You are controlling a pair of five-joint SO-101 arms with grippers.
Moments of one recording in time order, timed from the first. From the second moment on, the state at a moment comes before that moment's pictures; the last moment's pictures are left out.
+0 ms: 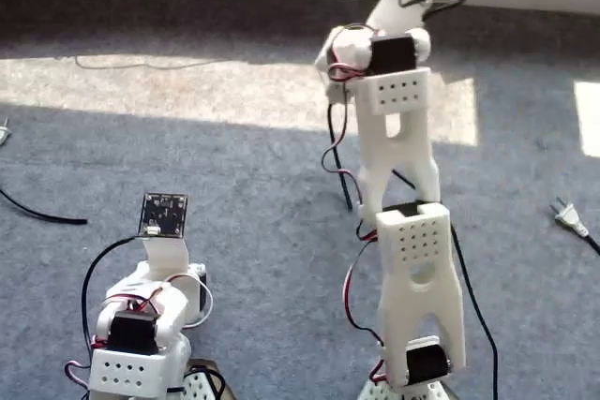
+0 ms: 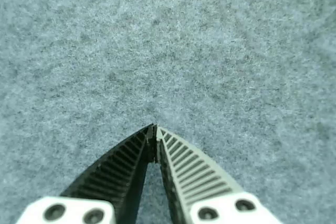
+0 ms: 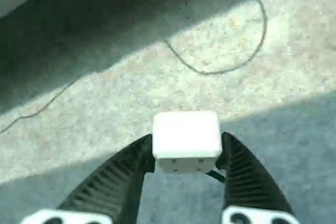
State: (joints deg) left arm 0.1 -103.8 96.2 75.3 6.1; right arm -21.8 50.4 -84.9 98.9 -41.4
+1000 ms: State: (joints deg) left arm 0.1 -103.8 96.2 75.3 6.1; right arm -23.6 44.1 -69.6 98.7 -42.2
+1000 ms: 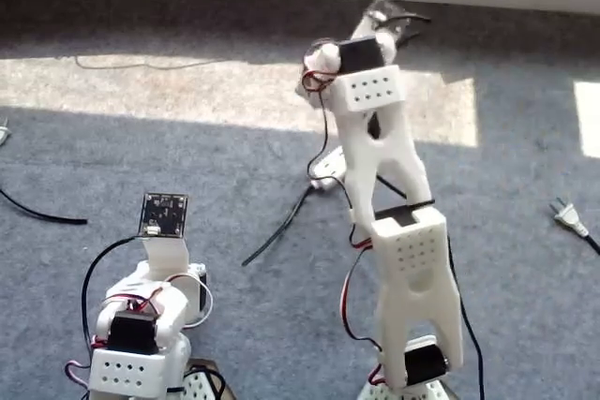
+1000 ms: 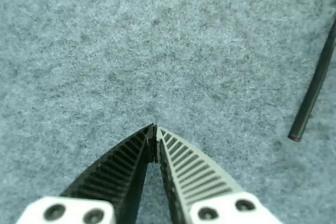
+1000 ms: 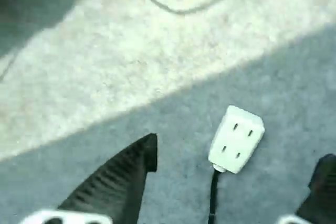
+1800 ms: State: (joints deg) left arm -5.2 -103.8 96.2 75.3 6.1; right arm 31.0 -7.8 -22.7 98.6 37.5
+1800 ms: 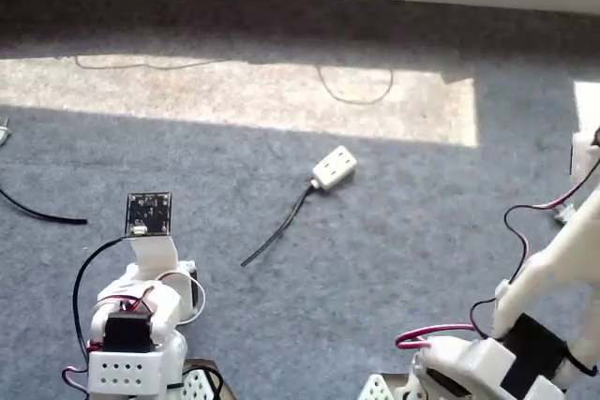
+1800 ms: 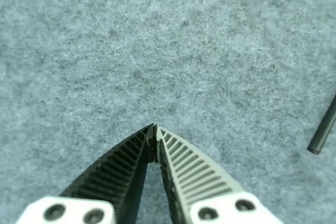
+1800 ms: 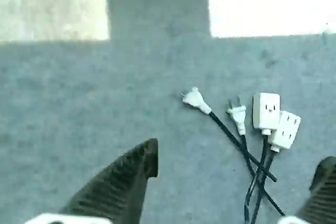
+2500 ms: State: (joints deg) left arm -5.2 -103.8 96.2 75.3 6.1; right arm 39.3 -1.1 20.5 63.5 88.1
